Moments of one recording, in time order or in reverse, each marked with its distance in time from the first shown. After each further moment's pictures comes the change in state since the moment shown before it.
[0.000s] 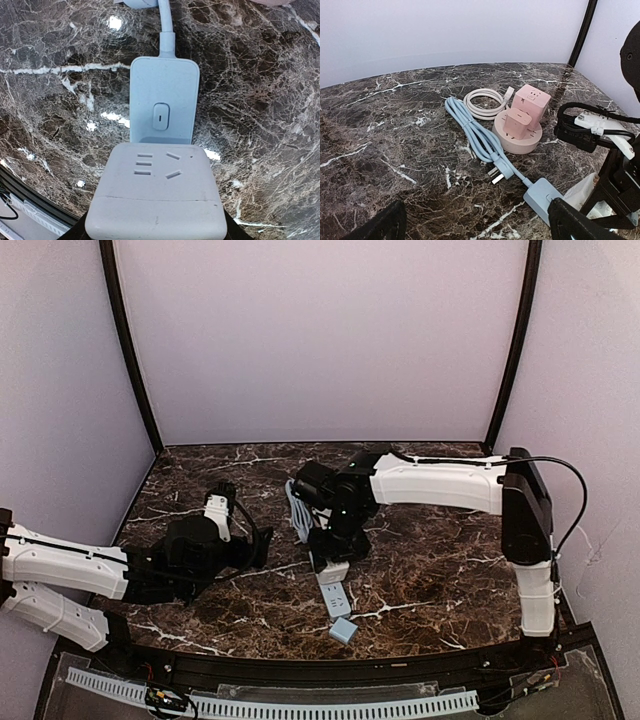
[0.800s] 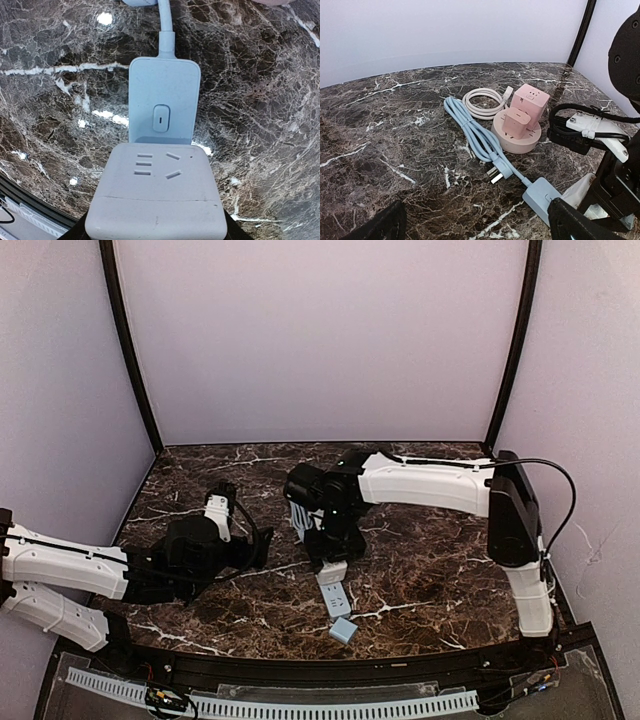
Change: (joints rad) left arm 0.000 -0.001 0.000 -0.001 0.005 -0.001; right arm 0.011 0.077 0.115 -0.100 0.026 0.005
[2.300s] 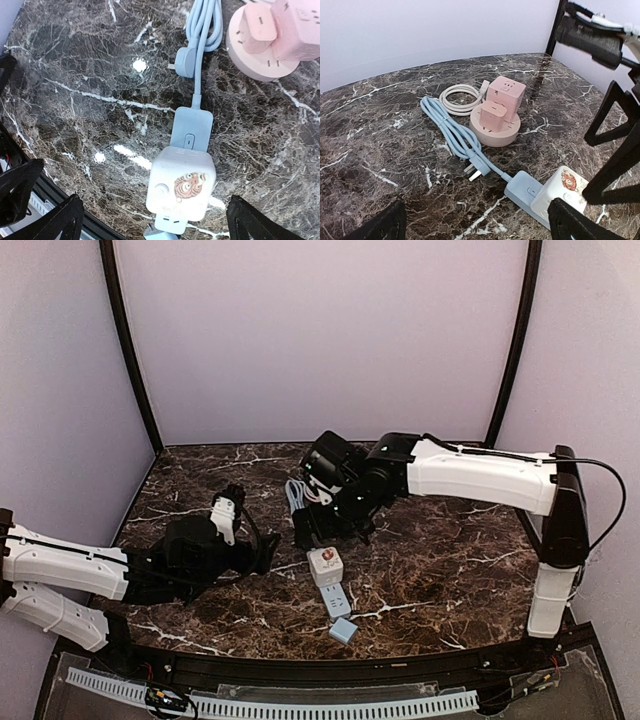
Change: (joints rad) left arm 0.000 0.001 -0.009 0.031 0.103 0.063; right arm 0.024 -0.235 -0.154 0.246 0.051 -0.090
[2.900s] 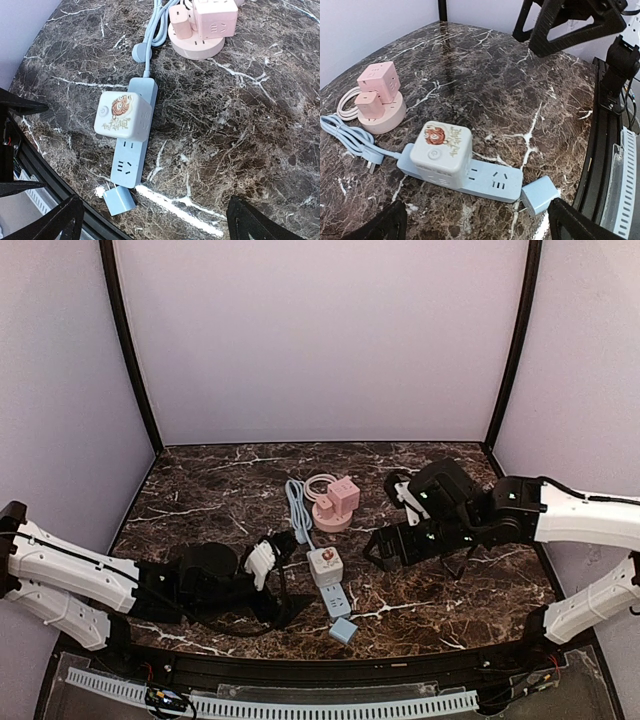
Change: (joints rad) left arm -0.188 0.068 0.028 0.000 0.271 0.193; right arm 0.000 -0.669 -0.697 0.271 0.118 -0.026
